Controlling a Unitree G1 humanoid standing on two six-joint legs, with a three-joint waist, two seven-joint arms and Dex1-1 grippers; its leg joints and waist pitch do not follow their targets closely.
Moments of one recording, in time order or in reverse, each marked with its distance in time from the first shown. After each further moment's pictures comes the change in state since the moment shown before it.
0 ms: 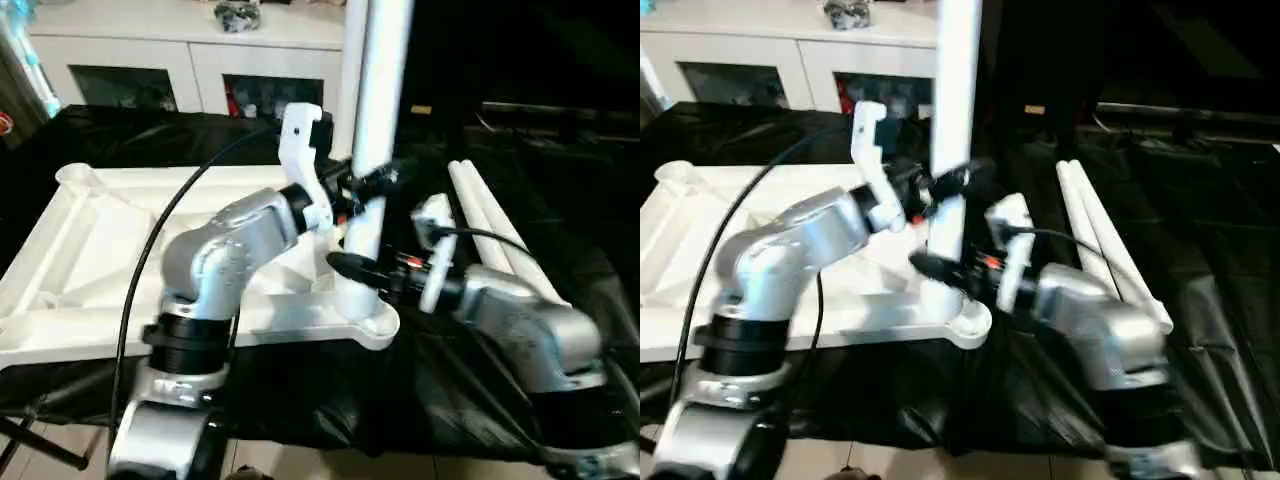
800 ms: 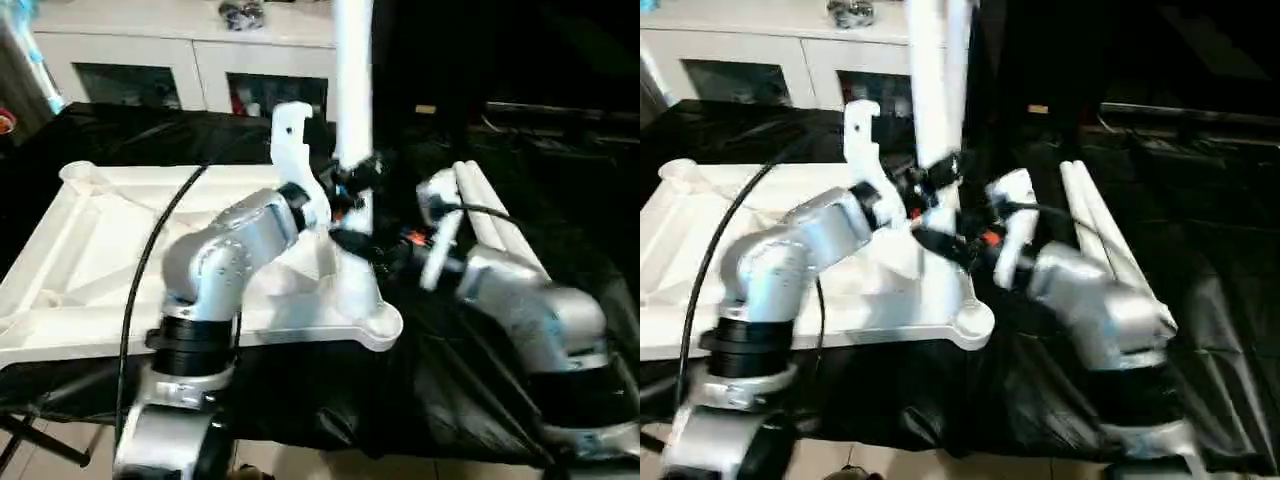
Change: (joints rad) left arm 0.007 0.042 0.032 -0.016 -0.108 0.051 -0.161; right arm -0.071 -0.077 -0.039 0.007 0.067 0.025 0.110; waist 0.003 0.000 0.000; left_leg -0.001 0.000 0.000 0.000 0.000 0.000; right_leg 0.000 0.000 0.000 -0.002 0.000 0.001
